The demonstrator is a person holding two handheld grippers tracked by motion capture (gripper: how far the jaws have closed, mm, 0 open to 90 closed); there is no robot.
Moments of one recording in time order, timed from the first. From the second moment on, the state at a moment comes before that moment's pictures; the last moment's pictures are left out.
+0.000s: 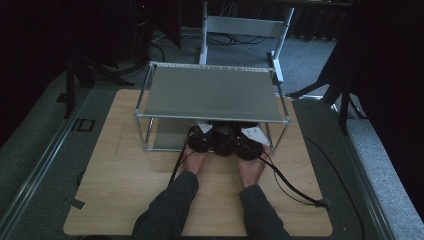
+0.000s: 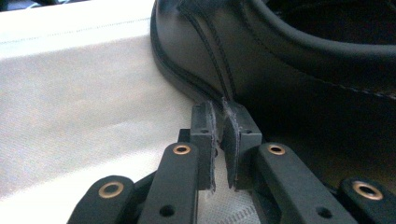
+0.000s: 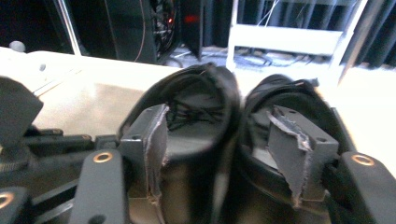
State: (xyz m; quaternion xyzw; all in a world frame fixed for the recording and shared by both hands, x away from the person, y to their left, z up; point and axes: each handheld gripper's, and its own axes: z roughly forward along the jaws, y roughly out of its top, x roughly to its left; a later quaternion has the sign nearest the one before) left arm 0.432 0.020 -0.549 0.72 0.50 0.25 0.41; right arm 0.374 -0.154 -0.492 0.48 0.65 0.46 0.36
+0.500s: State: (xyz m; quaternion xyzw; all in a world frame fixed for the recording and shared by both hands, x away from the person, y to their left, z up) left arm 0.435 0.017 -0.550 0.72 0.51 0.24 0.40; right arm 0.385 -0.196 -0.522 0.51 0.70 0.40 0.30
